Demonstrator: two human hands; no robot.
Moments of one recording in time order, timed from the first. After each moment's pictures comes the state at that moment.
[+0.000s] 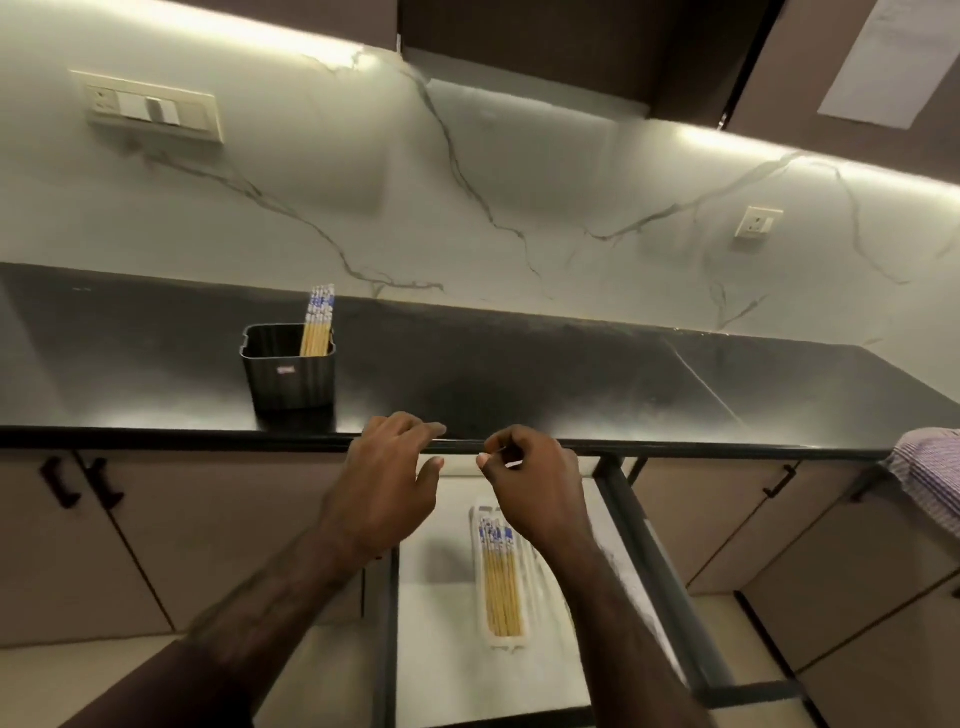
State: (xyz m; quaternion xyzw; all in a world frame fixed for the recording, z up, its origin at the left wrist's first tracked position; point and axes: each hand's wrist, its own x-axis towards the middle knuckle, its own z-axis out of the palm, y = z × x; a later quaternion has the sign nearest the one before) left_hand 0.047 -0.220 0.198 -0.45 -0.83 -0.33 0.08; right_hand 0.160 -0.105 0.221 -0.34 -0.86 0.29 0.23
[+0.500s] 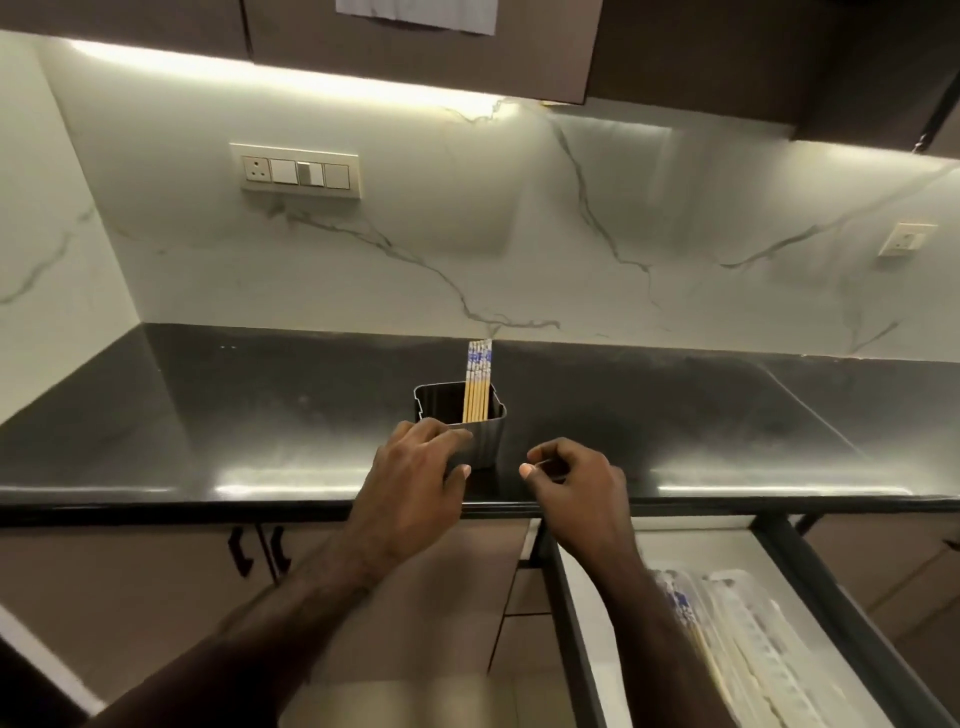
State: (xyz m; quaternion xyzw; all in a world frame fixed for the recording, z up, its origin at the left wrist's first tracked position) left_hand -0.189 -0.356 0.215 -0.46 -0.82 -0.32 0.11; right_hand -0.063 -0.227 0.226 -0.33 -0.85 0.31 0.26
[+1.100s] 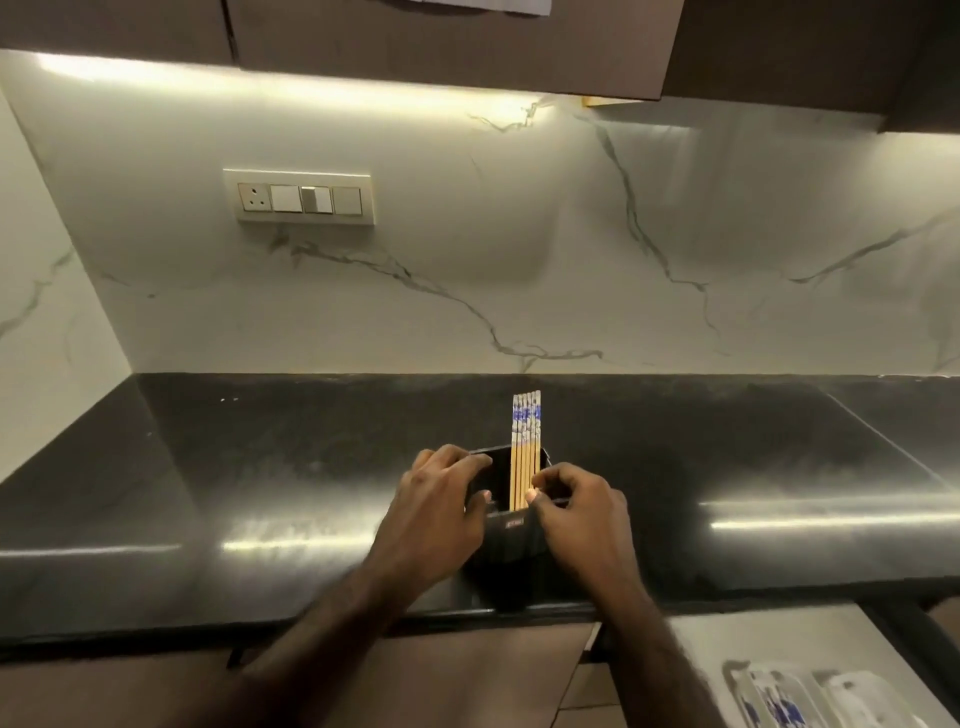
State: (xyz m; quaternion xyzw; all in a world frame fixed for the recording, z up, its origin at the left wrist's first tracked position) left_hand -0.335 -0.285 0.193 -0.48 -0.82 -0.31 0.07; right_hand -0.217 -0.162 0.196 -0.33 -0.85 0.35 0.23
